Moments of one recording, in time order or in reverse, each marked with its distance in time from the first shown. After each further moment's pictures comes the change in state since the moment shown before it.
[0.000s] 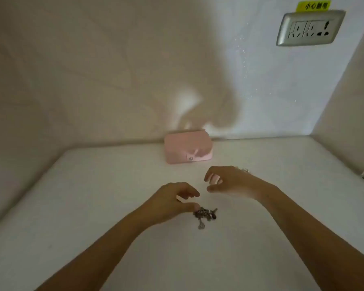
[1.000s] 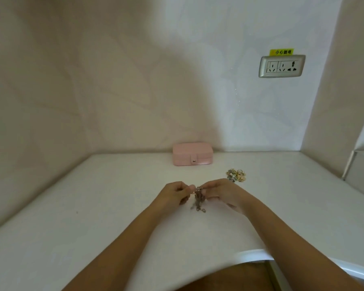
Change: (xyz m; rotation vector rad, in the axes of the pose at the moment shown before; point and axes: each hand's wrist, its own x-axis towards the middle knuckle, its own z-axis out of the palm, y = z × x) left_hand -0.047 -0.003 0.048 -0.424 0.298 -0.053; right_hand -0.053 -0.003 0.067 0.704 0.076 -0.092
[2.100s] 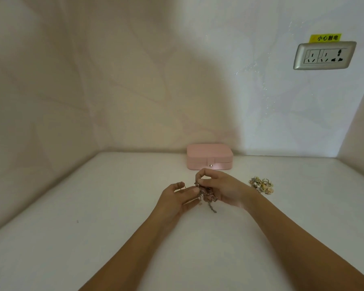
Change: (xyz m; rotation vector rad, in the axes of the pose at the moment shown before) left_hand 0.030 -0.017 -0.020 -0.773 0.102 -0.094; right_hand 0.081 -0.013 0.016 0.244 -0.297 -0.061
